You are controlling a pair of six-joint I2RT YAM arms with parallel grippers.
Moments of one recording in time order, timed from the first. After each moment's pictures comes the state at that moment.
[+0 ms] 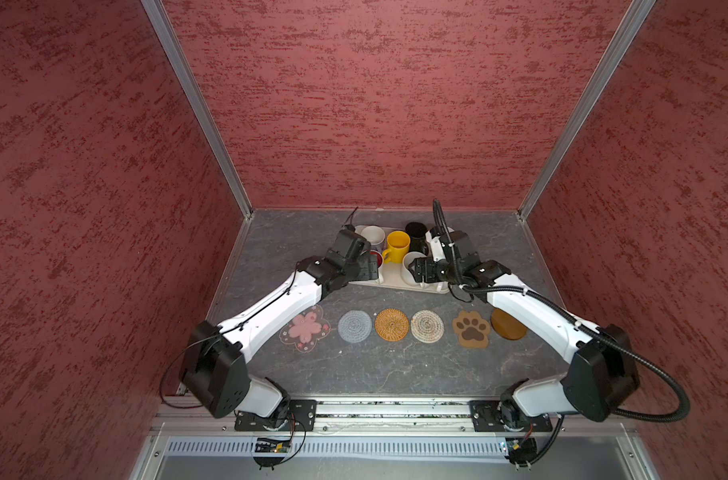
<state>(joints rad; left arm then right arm) -0.58 1.41 1.18 -0.57 -0.13 -0.56 0.52 1.45 1.13 -0.41 -0.10 0.35</state>
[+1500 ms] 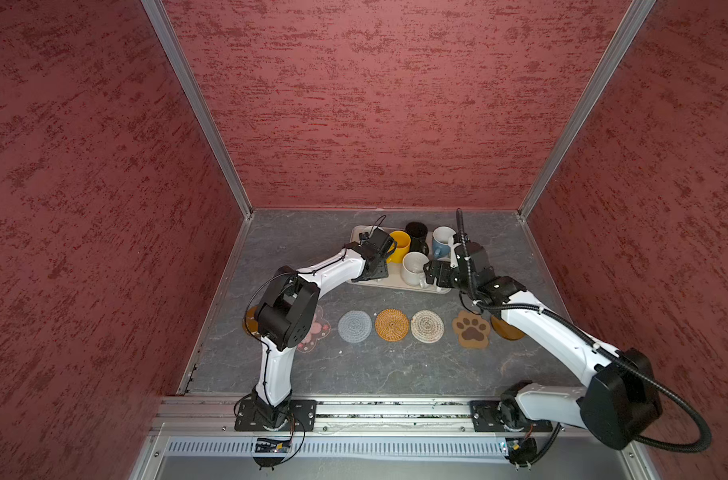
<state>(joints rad) -0.62 1.99 1.50 -0.65 -0.25 -0.71 0.46 1.29 0.93 -0.32 0.06 0.48</state>
